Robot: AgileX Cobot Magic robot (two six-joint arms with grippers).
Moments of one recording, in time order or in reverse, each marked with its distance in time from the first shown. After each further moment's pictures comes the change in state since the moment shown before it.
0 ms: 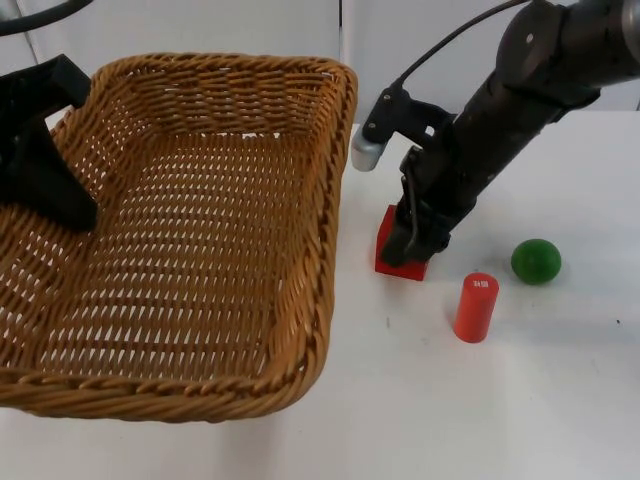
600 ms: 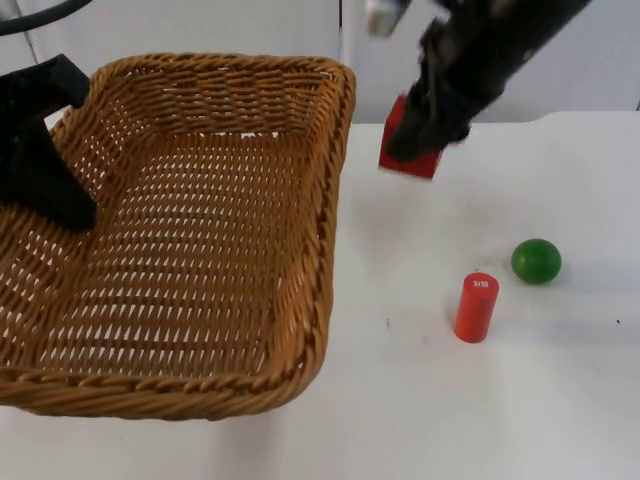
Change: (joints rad) right arm 0.000 -0.261 0.000 -0.066 0.102 0.111; left arm 0.000 0.000 0.000 -0.003 -0.004 0.003
